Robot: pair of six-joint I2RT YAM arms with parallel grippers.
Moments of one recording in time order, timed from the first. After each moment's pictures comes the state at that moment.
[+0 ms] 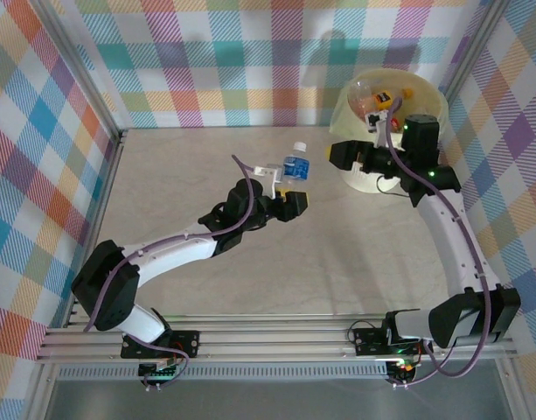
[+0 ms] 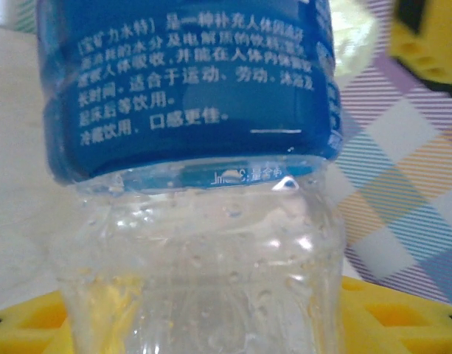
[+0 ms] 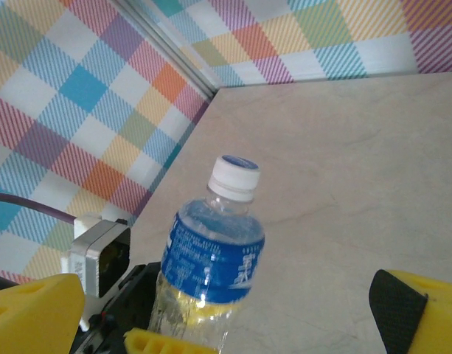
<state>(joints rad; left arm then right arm) -0.80 1.51 0.99 0.29 0.13 -0.58 0.12 1.33 1.37 -0.52 -0.80 0.31</state>
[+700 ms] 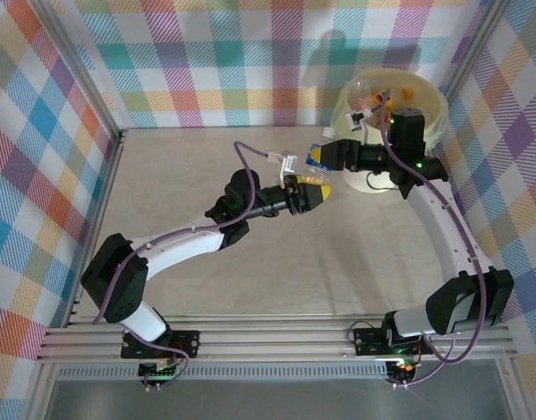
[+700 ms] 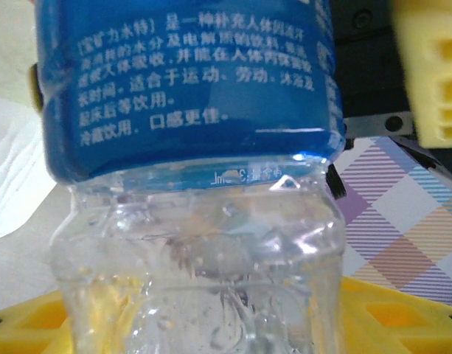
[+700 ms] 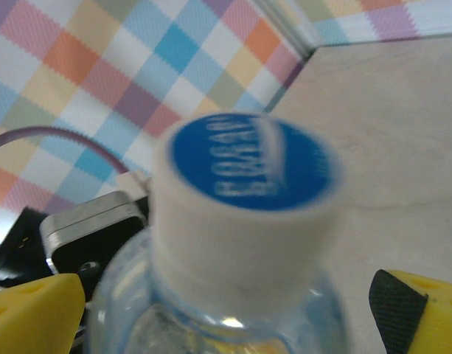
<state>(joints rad) -0.80 1.59 1.09 0.59 0.47 -0.72 0.18 1.40 1.41 -0.47 -1.06 0.36</state>
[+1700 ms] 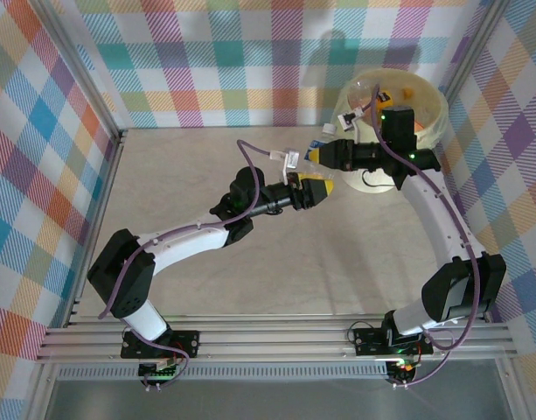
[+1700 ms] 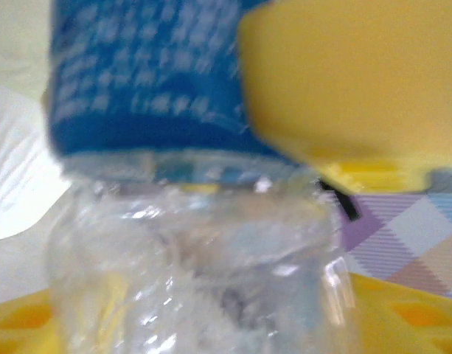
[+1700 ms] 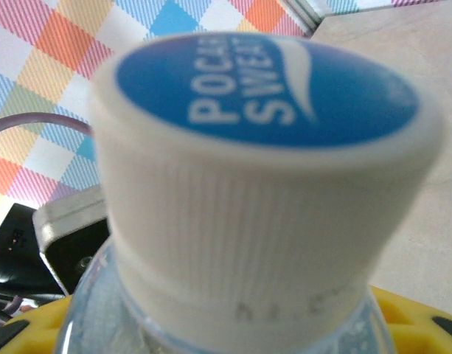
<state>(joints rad) -0.79 1.63 1.12 0.56 0.41 -0.75 0.18 1.48 1.48 -0.58 -1.05 0.31</state>
